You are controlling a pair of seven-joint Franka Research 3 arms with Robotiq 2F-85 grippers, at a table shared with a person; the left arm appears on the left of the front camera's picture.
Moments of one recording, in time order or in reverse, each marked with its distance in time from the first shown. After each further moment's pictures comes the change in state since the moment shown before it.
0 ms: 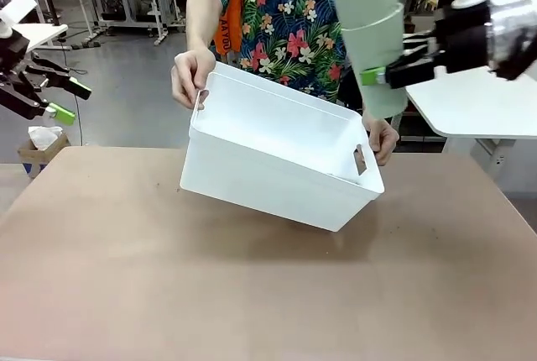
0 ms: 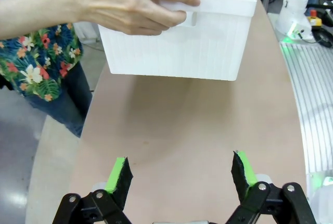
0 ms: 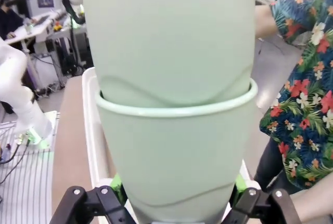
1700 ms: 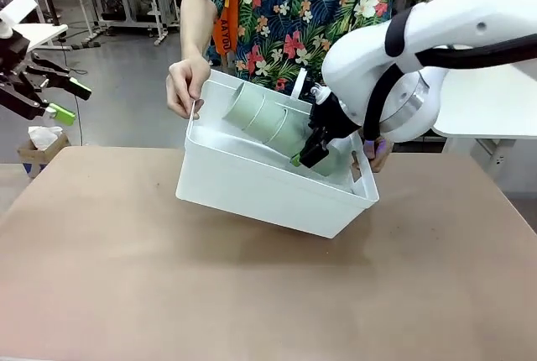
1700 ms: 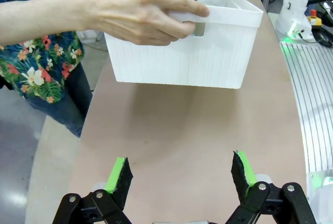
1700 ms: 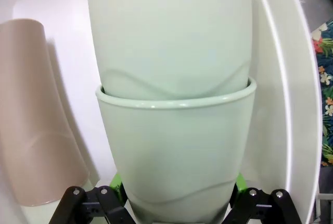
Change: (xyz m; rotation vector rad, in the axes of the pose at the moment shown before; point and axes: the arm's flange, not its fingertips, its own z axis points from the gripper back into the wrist) left arm -0.001 0.000 0.000 -0.001 0.001 0.001; right arm -0.078 -0.017 -0.196 -0.047 0.498 0.158
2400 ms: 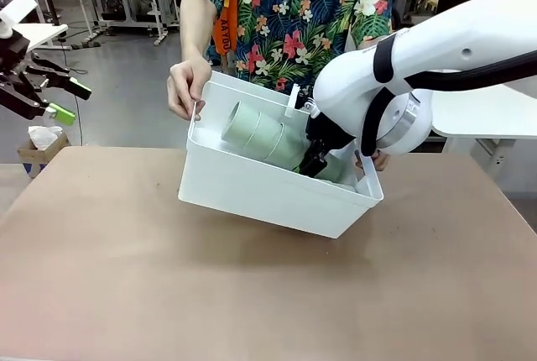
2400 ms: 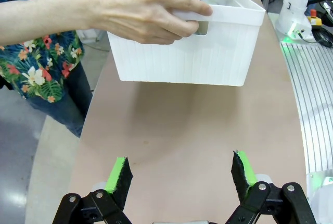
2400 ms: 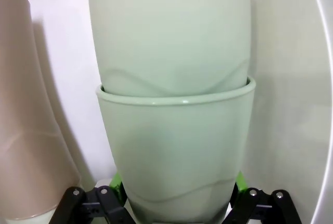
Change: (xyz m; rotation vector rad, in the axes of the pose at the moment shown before) left arm 0.000 0.000 0.000 0.000 0.000 0.000; right arm -0.007 0.008 -0.018 -0.004 0.070 0.030
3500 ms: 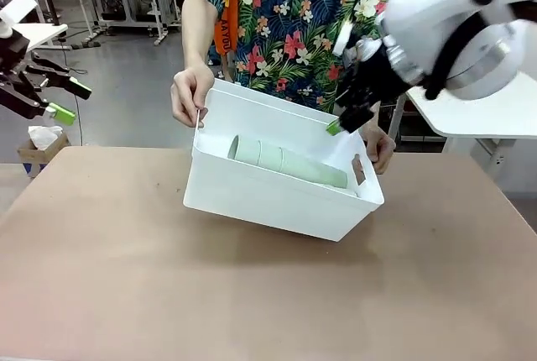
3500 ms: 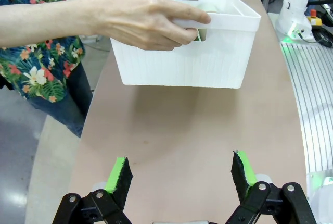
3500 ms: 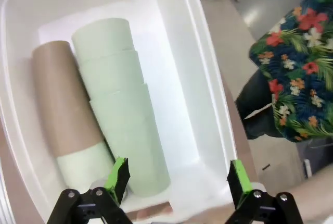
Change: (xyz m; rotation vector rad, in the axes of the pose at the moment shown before) left arm 0.000 0.000 0.000 0.001 0.000 -0.001; right arm -0.009 -0.025 0.144 -0.050 -0.094 -0.078
